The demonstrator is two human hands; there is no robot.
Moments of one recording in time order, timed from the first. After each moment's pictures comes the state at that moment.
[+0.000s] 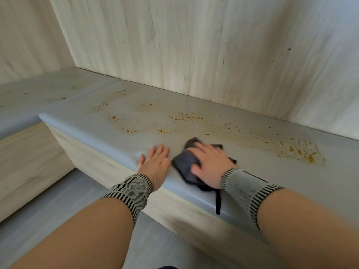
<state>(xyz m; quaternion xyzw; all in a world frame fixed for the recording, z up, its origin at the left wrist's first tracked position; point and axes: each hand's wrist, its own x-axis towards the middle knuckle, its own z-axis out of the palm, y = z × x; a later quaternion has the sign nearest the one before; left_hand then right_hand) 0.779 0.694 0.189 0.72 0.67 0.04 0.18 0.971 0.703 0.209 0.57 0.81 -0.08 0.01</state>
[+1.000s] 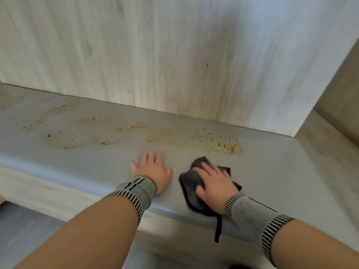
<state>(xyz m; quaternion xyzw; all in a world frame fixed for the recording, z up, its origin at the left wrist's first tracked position) 0.926 0.676 0.216 0.76 0.64 -0.04 0.10 1.113 0.600 0.211 0.70 0.71 -0.09 -0.02</state>
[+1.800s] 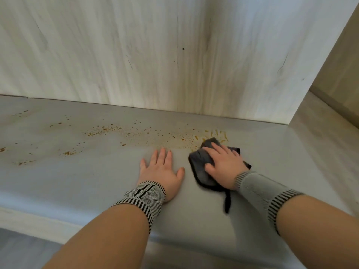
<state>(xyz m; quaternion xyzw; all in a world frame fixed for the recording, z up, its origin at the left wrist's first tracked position) 1.014 0.700 0.188 0.81 0.58 -0.01 0.08 1.211 0.663 0.204 0.75 0.66 -0.07 -0.04</state>
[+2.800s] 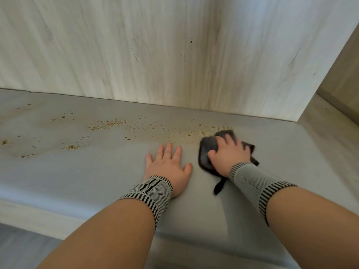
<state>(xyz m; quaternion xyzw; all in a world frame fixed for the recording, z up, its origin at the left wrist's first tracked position) 1.012 0.700 0.189 0.82 0.57 -0.01 0.08 1.189 0.685 0.204 0.83 0.56 -0.06 -0.05</state>
